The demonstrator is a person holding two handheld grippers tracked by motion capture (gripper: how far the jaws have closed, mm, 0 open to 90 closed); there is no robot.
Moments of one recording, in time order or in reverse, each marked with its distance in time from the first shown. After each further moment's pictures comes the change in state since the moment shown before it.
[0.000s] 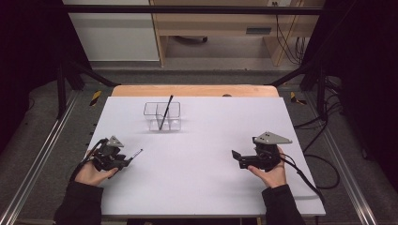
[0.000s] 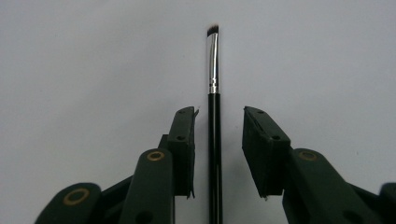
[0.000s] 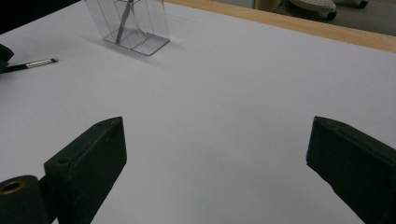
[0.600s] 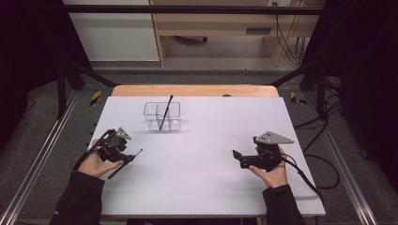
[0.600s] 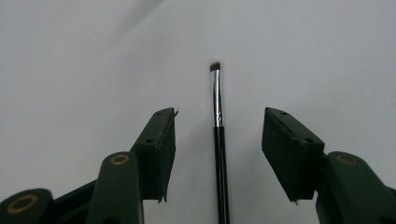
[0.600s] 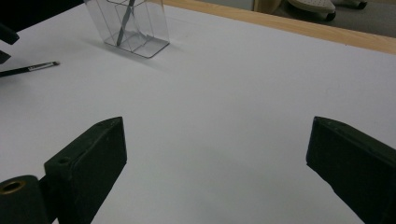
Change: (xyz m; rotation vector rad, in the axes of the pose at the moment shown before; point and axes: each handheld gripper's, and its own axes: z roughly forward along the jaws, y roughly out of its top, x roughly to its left) left arm -0.004 0.040 -0.009 0.070 0.043 0.067; right arm -0.001 0.001 -0.003 -0.005 0.002 0.008
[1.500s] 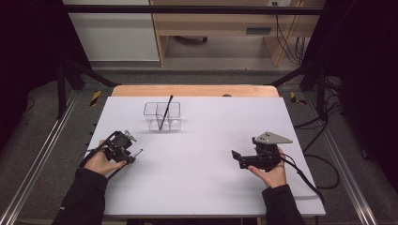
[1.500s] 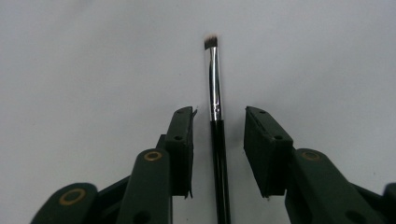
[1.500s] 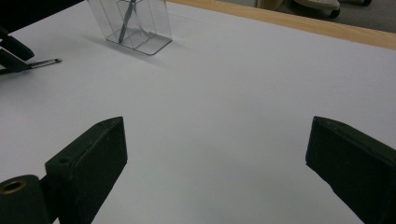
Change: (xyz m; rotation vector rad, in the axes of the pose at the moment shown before) left arm 0.002 0.001 0.029 0.146 -0.045 0.016; right arm 0.001 -0.001 0.003 0.009 0.008 -0.003
